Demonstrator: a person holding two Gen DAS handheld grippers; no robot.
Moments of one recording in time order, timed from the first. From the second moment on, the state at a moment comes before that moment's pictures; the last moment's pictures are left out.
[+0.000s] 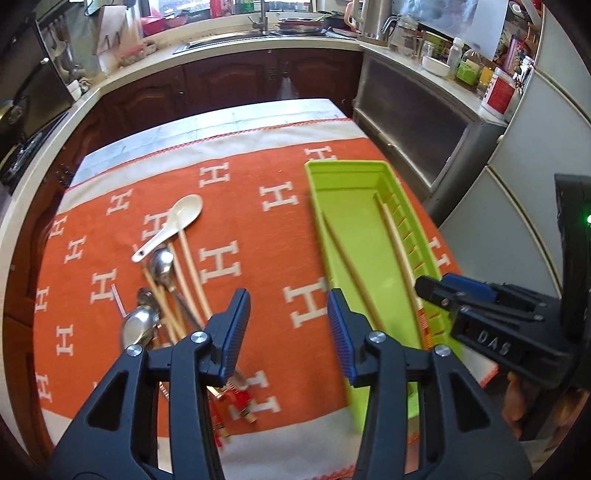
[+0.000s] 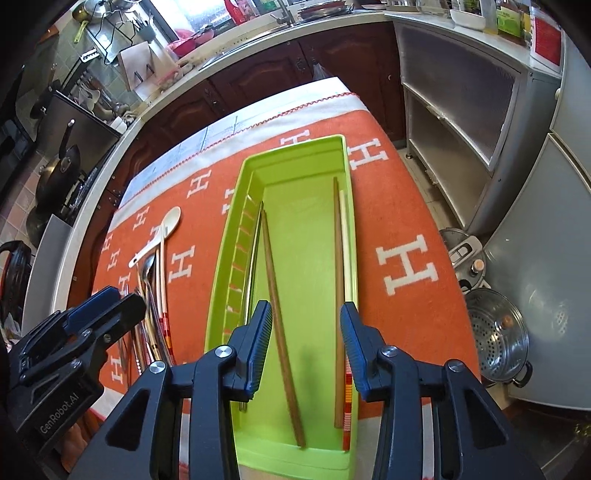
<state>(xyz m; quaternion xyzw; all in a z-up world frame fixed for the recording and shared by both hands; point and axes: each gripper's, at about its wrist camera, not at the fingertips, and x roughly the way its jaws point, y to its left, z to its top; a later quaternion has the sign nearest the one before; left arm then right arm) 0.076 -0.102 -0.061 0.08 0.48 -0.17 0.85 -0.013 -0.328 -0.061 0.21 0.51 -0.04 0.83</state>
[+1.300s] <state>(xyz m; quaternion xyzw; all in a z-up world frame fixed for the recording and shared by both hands) 0.040 0.042 -0.056 0.05 0.42 -0.04 0.91 -0.021 -0.157 -0.019 0.05 0.49 0.03 0.87</state>
